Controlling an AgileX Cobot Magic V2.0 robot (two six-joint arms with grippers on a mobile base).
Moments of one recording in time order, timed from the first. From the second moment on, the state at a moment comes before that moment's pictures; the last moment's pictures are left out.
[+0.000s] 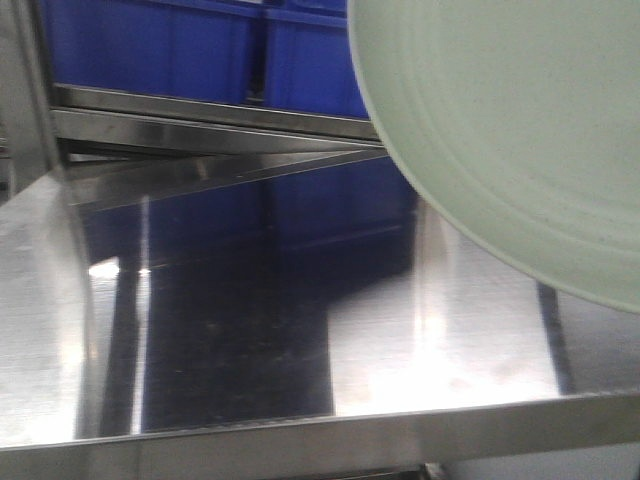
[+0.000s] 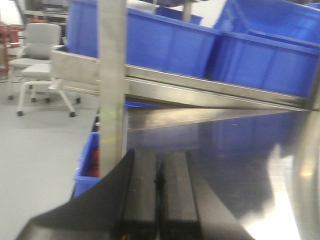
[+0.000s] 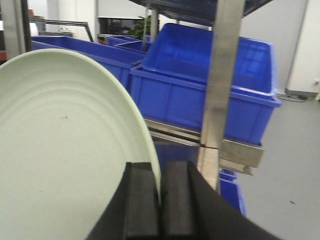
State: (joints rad) left arm -0.06 0.00 0.01 0.04 0.06 -0.10; right arm 0.47 0.21 -0.28 -1.05 0.13 1.03
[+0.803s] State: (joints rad) left arm -0.06 0.00 0.01 0.04 0.06 -0.10; right arm 0.47 0.21 -0.28 -1.05 0.13 1.03
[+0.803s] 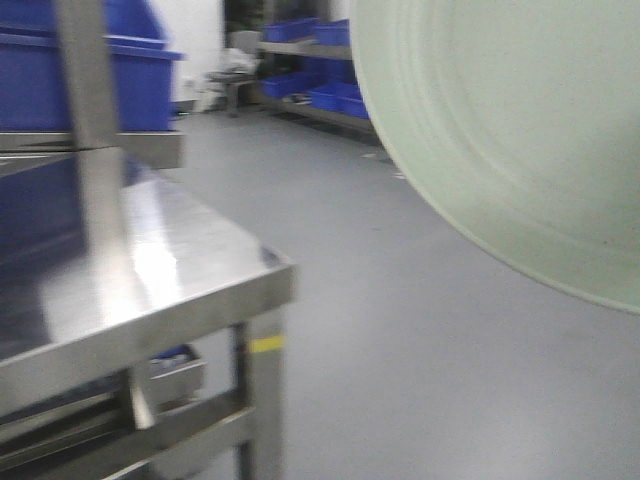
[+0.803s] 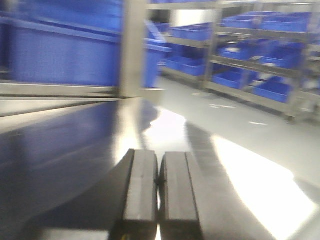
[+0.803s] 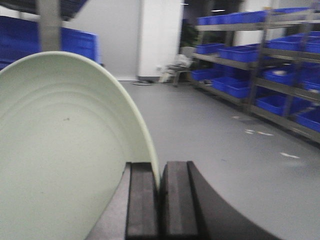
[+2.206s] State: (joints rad) left arm -0.06 0.00 0.01 0.04 0.06 -0.10; right arm 0.47 0.21 -0.28 -1.05 0.11 1.03
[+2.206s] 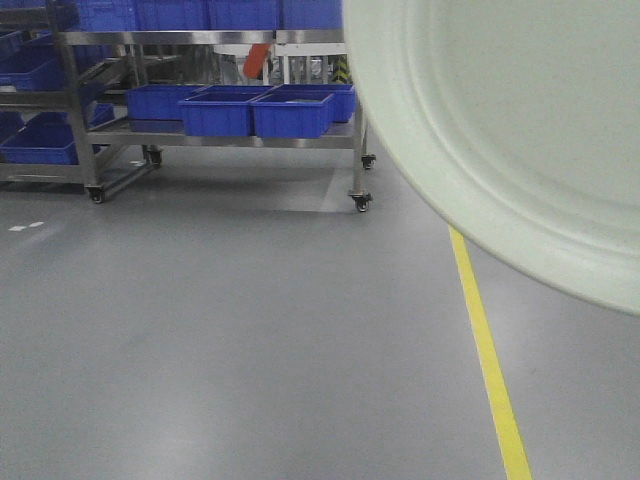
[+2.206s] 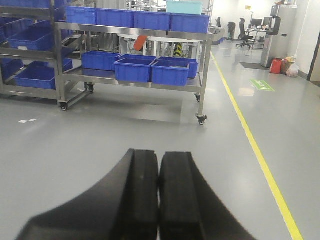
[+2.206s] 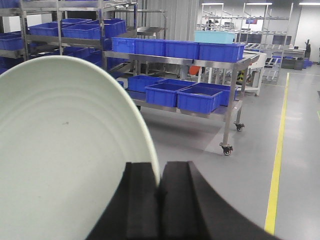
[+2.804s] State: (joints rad) left arm -0.06 0.00 0.01 0.04 0.06 -0.10; right arm 0.47 0.21 -0.28 -1.05 0.11 1.03
